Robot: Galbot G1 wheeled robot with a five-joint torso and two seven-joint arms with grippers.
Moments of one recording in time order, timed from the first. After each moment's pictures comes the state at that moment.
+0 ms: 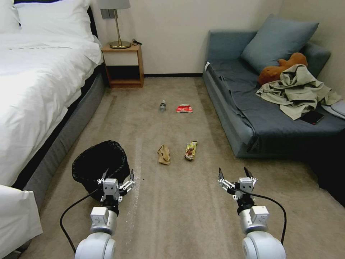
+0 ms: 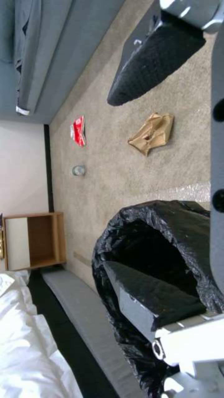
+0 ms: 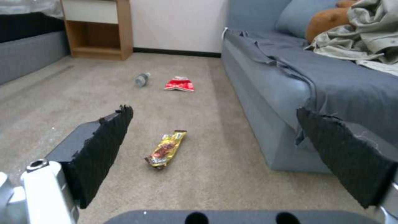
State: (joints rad) left arm 1.55 -1.50 -0.55 -2.00 0.00 0.00 0.00; right arm -1.55 1.50 0.55 2.00 0.00 0.00 0.00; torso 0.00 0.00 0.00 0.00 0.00
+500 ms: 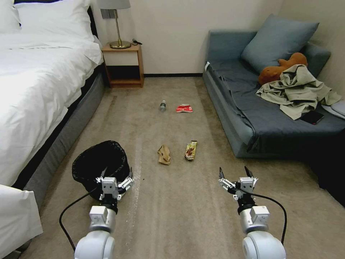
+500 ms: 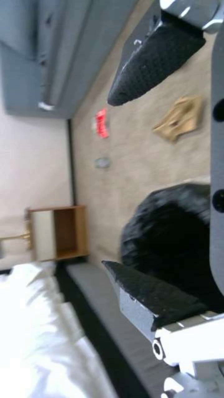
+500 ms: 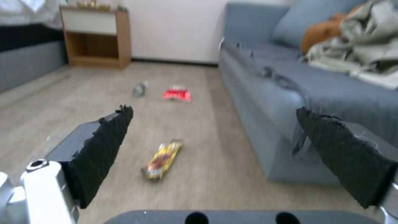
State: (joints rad) left arm 1.46 -1.49 -0.60 -1.90 -0.01 -0.16 0.02; right arm -1.54 1.51 0.57 1.98 -0.01 0.07 -0.01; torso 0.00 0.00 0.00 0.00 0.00
